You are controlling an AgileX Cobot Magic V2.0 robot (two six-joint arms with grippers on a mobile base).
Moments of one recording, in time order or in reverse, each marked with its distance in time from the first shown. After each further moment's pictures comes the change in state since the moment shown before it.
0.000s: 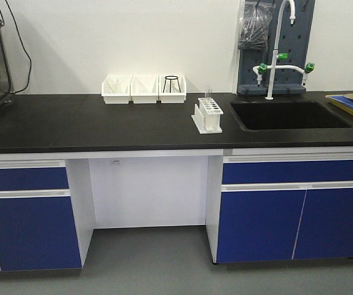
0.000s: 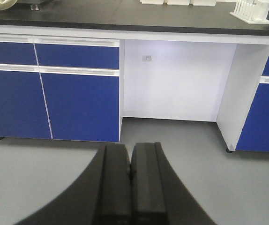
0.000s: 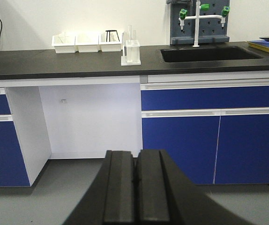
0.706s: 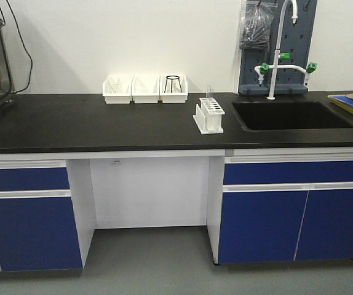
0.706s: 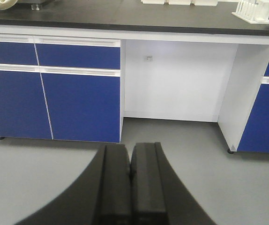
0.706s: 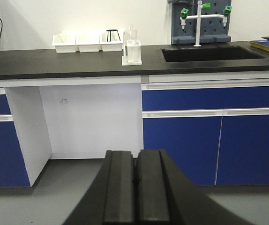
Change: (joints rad) left arm 0.000 0.000 0.000 0.000 0.000 0.000; right arm 0.000 0.000 0.000 0.000 0.000 0.000
